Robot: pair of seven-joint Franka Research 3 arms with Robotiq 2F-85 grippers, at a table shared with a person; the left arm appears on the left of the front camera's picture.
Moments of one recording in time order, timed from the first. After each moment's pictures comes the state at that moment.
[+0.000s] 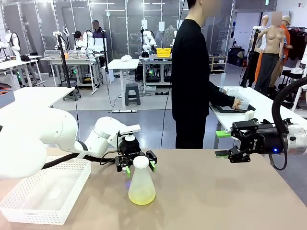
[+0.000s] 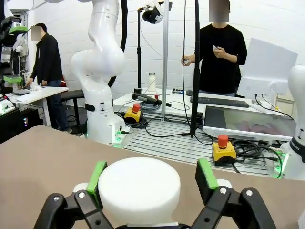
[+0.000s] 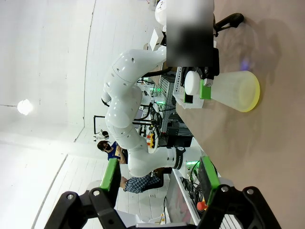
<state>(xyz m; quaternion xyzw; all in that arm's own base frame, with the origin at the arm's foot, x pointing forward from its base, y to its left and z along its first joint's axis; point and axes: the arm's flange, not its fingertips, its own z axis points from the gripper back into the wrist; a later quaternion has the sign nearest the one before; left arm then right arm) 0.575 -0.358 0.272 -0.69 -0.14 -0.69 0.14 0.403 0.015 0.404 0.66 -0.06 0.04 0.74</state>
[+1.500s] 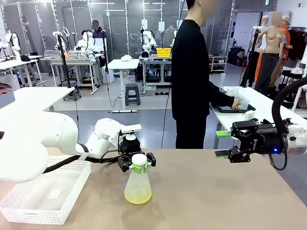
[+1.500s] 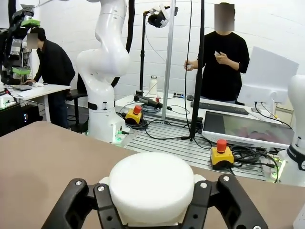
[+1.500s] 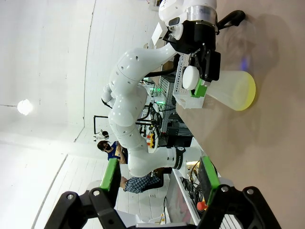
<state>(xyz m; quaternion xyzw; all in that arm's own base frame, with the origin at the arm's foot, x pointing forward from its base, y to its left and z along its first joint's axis) 0.586 -0.358 0.270 -0.70 -0.13 -0.68 0.16 0.403 0.015 0.404 0.66 -0.06 0.04 0.74</state>
